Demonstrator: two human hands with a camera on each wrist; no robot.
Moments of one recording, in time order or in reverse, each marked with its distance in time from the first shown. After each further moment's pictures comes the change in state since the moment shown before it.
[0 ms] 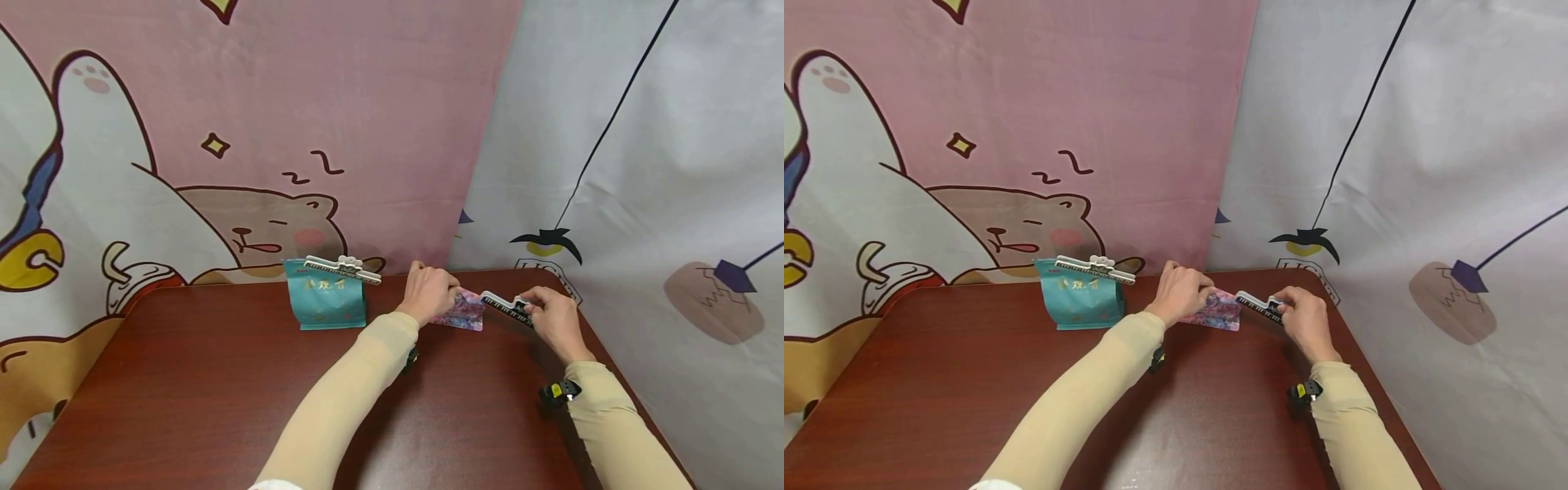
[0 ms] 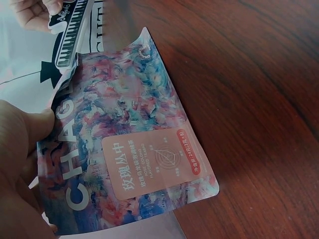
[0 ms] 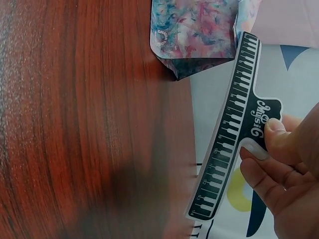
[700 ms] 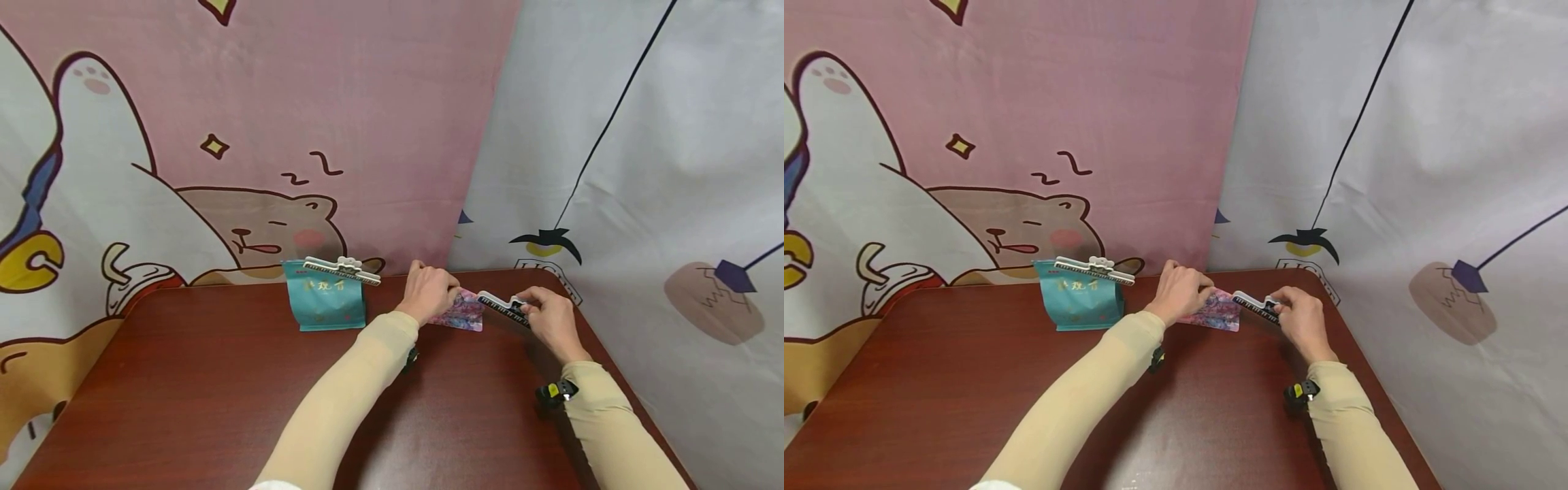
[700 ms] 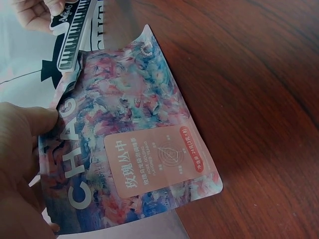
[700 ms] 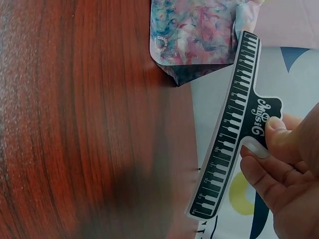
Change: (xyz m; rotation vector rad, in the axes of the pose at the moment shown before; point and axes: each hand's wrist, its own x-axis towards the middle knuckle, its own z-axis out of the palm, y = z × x) left_hand 0.001 -0.002 -0.001 0.014 0.014 0.048; right_hand 0.001 -0.001 0.004 0.027 -0.002 0.005
